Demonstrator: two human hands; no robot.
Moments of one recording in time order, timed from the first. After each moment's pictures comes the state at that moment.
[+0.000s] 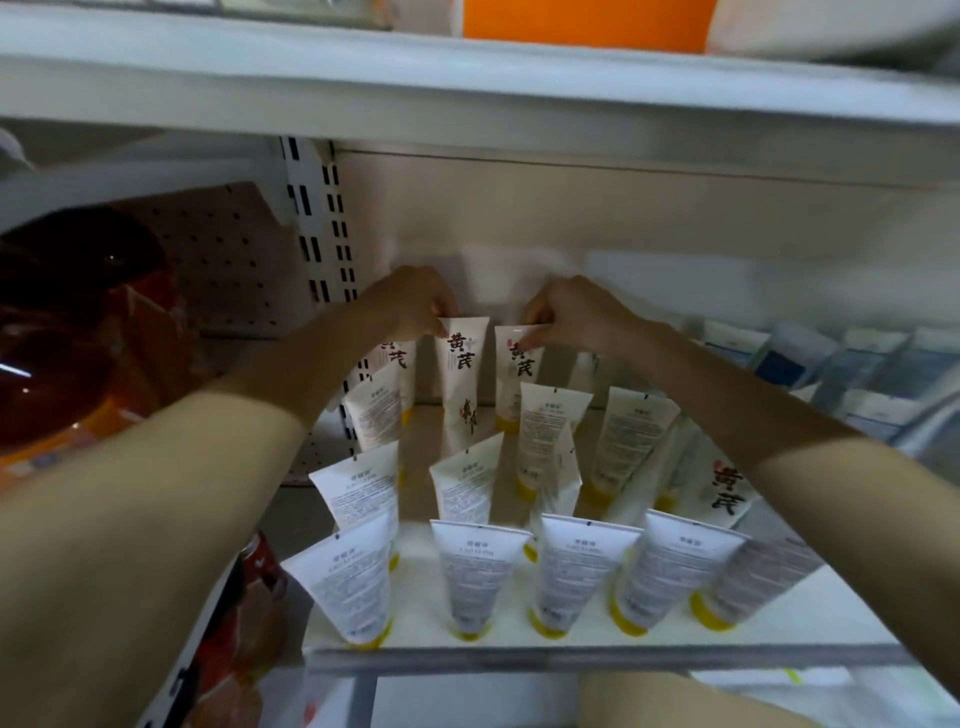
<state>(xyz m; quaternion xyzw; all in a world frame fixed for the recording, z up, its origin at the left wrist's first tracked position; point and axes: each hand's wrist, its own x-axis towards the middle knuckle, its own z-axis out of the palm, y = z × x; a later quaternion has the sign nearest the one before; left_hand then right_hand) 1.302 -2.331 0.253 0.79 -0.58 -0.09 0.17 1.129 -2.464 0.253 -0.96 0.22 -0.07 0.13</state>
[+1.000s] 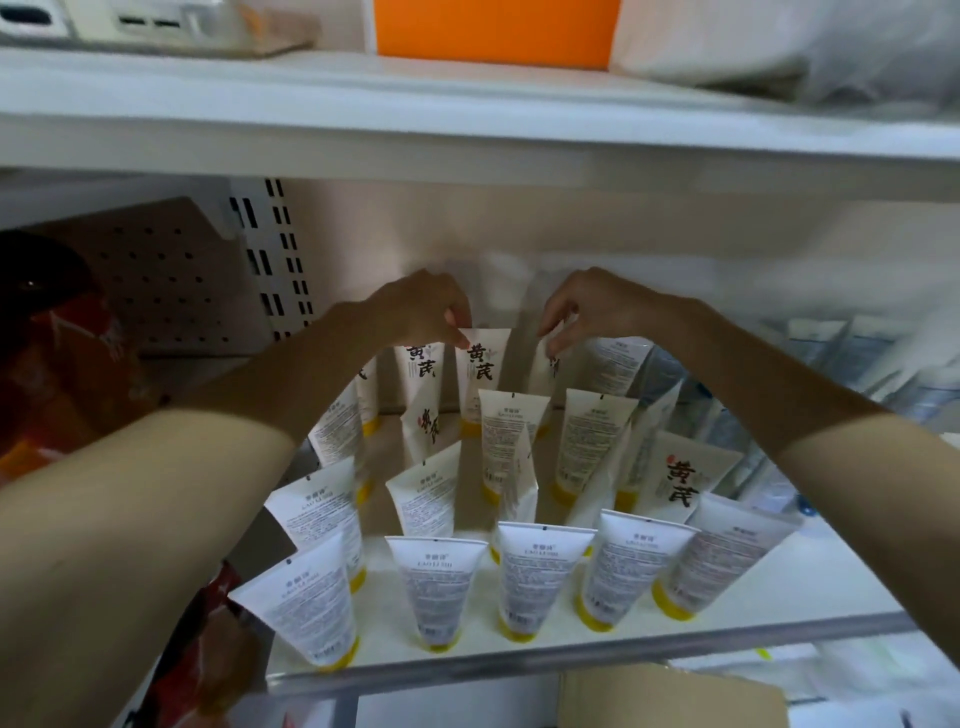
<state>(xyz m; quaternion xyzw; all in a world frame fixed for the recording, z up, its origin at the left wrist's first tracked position) 1.259 -2.355 0.269 0.76 -0.63 -0.09 0.12 1.077 -2.499 0.276 -0.96 0.23 -0.01 0.18</state>
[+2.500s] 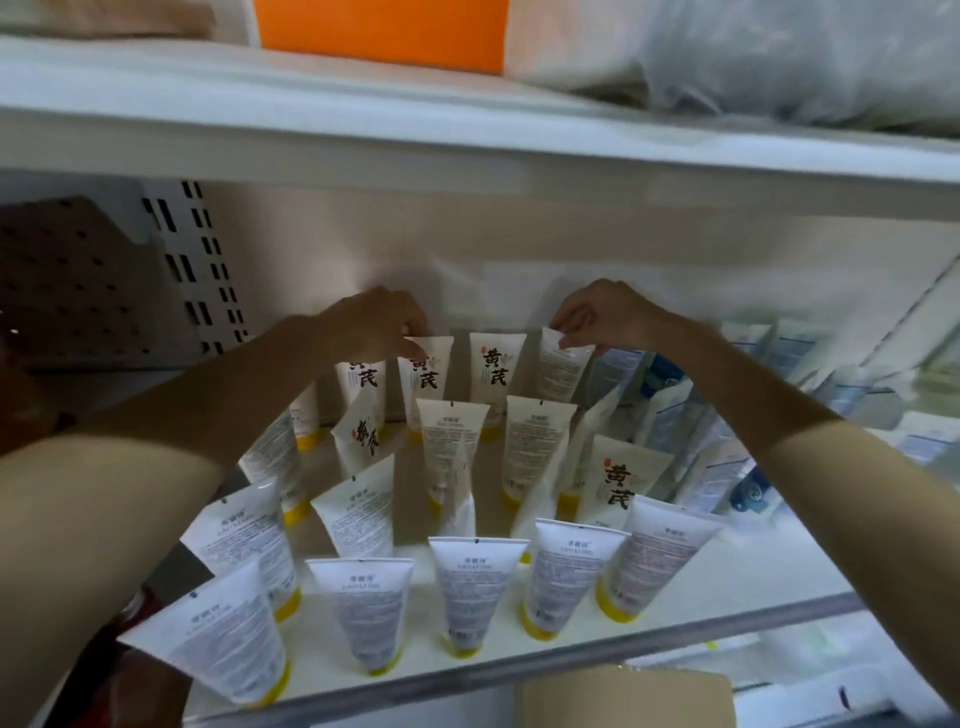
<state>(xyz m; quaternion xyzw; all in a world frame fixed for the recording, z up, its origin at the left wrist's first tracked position) 1.251 -2.374 0.256 0.75 -0.65 -0.08 0.09 1.013 -2.533 0.268 -0.91 0.34 -0.08 0.23</state>
